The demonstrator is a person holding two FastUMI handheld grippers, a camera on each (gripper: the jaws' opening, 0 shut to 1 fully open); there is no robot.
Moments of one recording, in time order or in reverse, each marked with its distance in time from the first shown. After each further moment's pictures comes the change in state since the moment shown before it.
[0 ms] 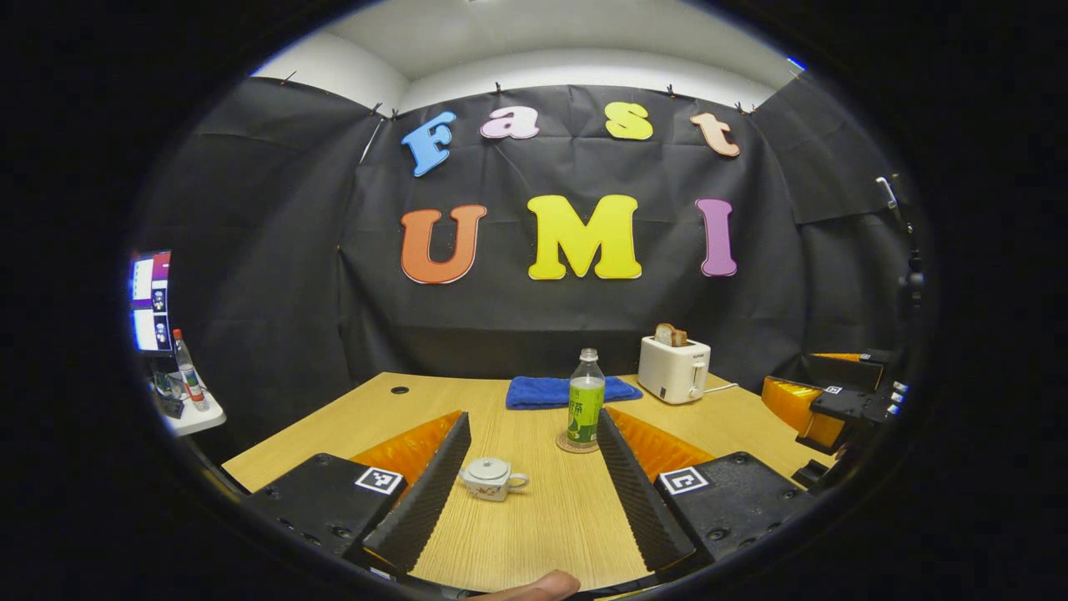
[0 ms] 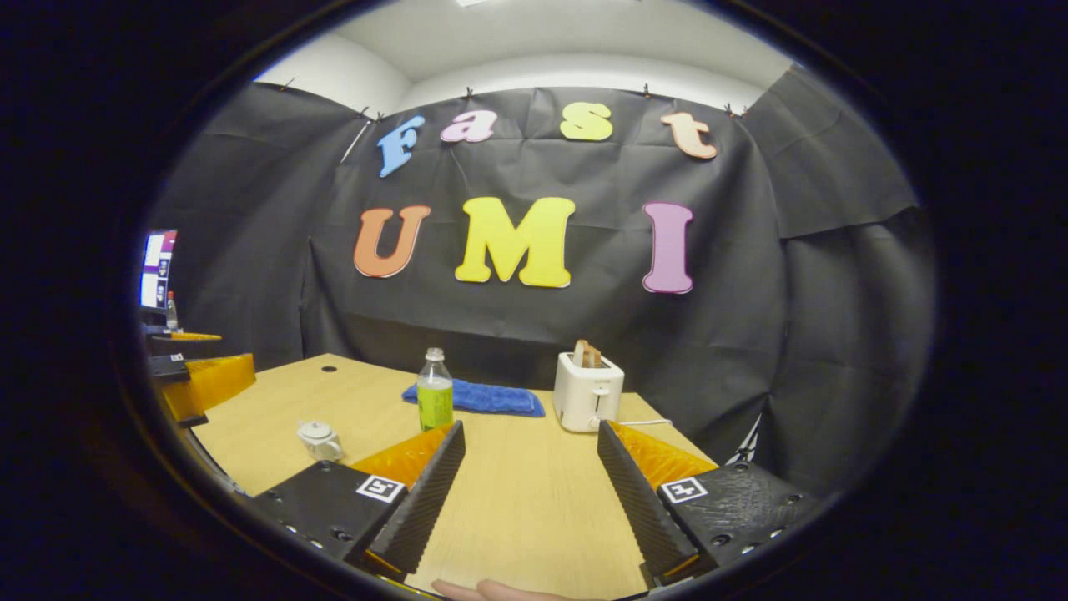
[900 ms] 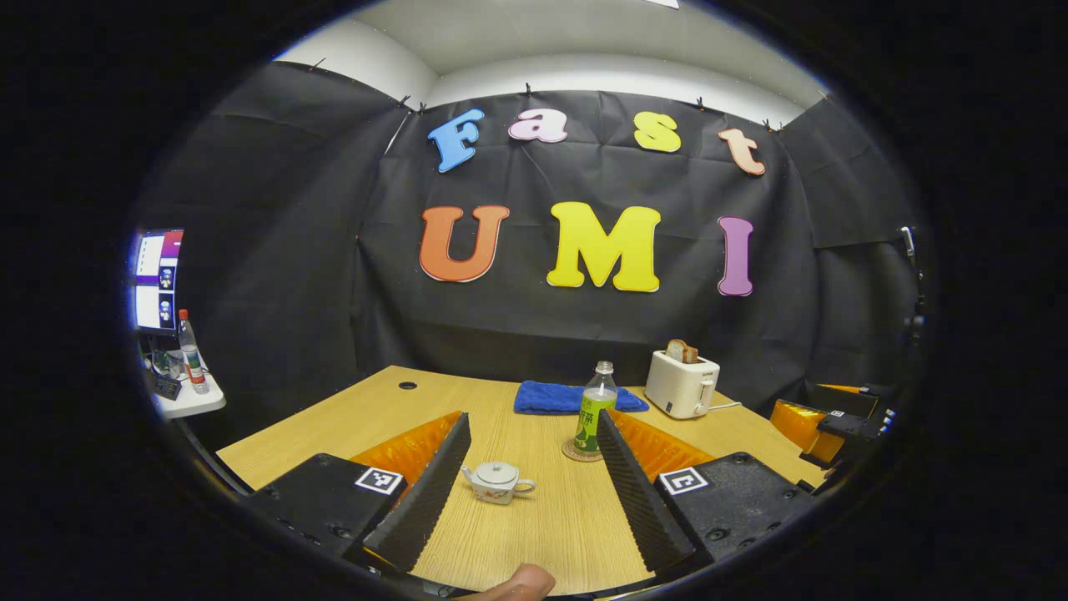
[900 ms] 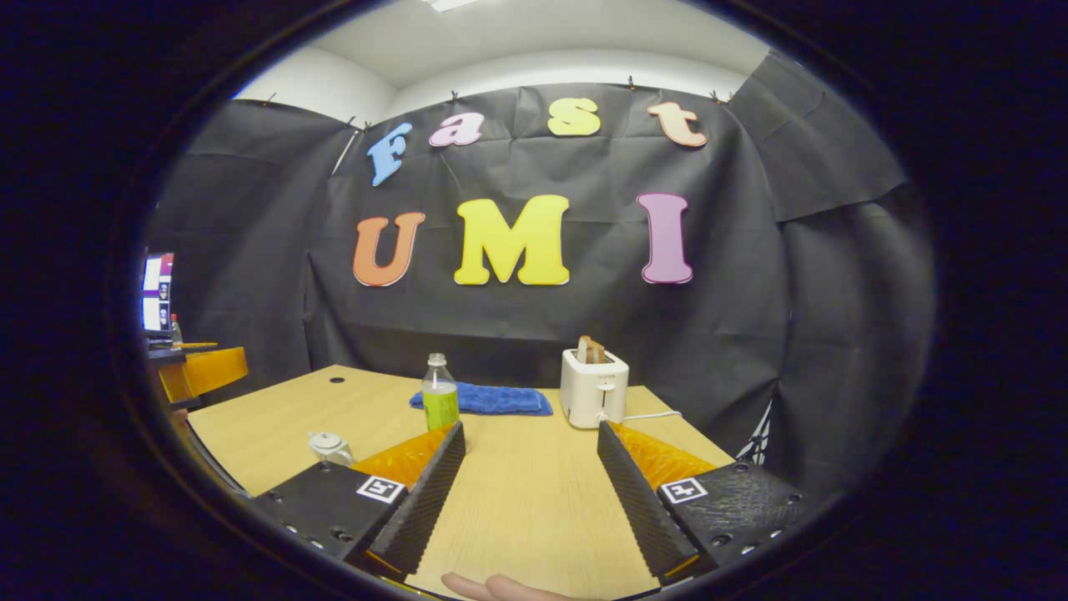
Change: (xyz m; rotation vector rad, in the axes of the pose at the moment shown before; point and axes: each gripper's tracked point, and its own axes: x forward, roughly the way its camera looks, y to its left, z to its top) left arm -0.007 0.018 0.016 -0.076 -0.015 0.038; right arm -0.004 -0.006 0.003 0.070 0.012 0.010
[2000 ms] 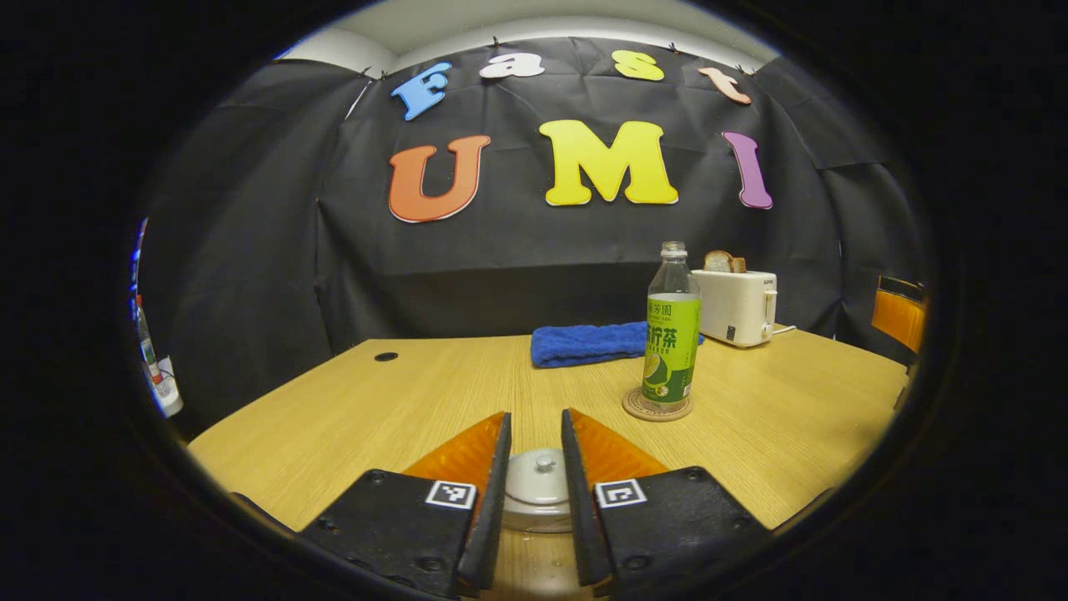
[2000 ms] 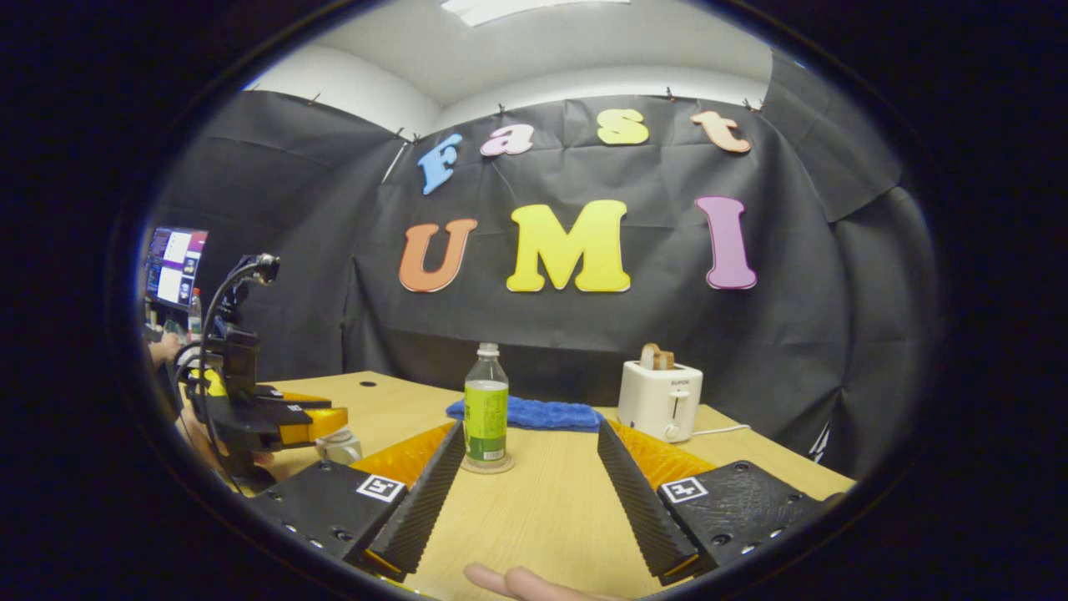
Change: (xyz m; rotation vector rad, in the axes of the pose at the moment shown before) left arm 0.156 0.054 -0.142 0.136 0.098 -0.042; right arm 0.073 0.068 -0.060 -0.043 -0.137 0.181
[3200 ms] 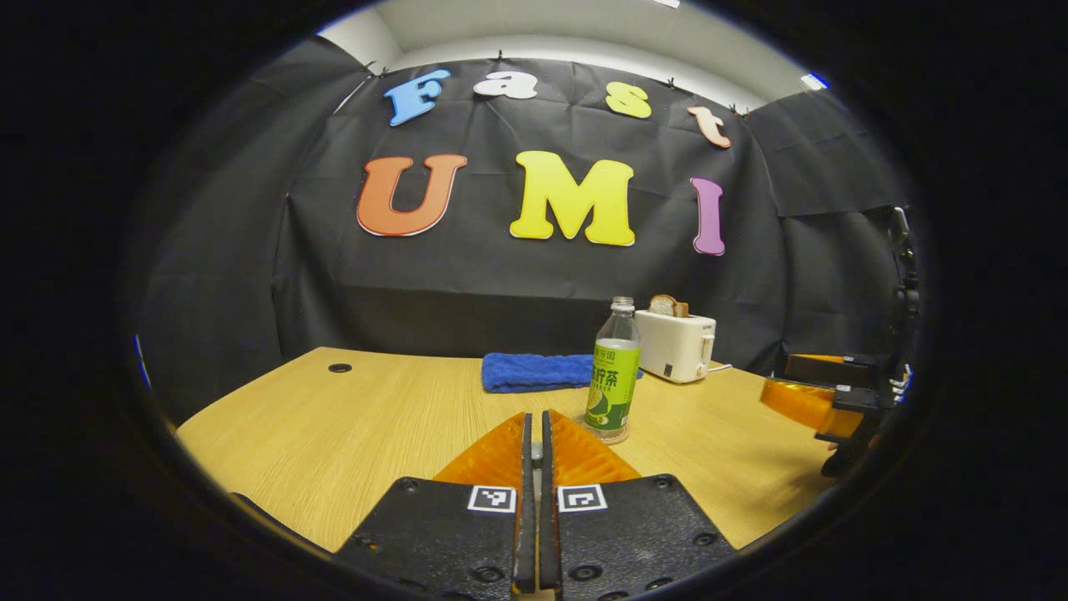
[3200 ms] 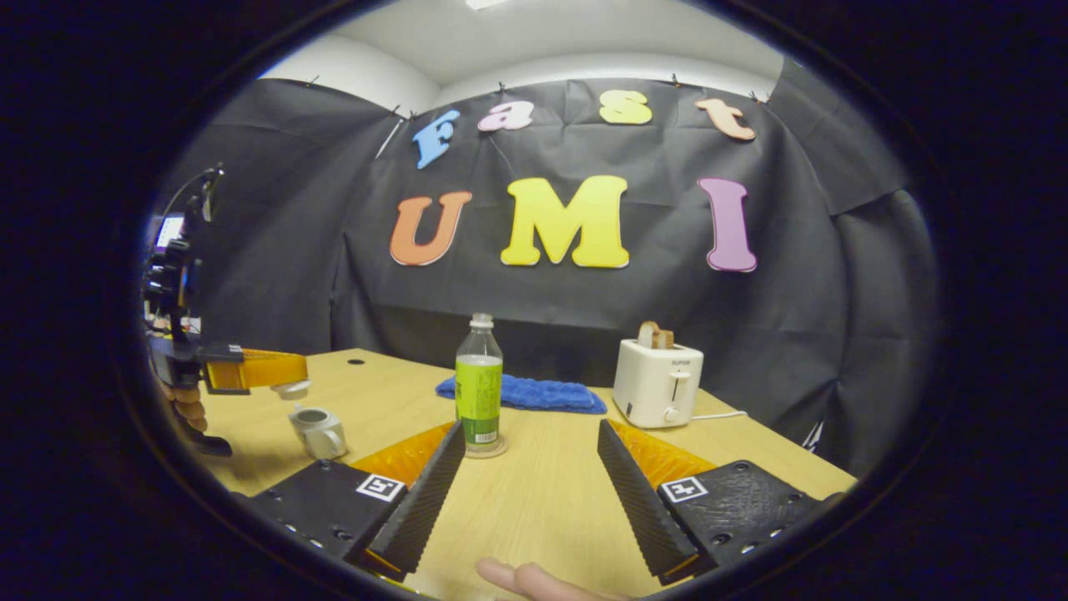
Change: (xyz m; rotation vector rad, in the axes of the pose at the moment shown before) left arm -0.024 -0.009 0.027 -0.124 -0.064 -0.191; right arm 0.008 -0.001 -0.017 -0.027 0.050 -0.031
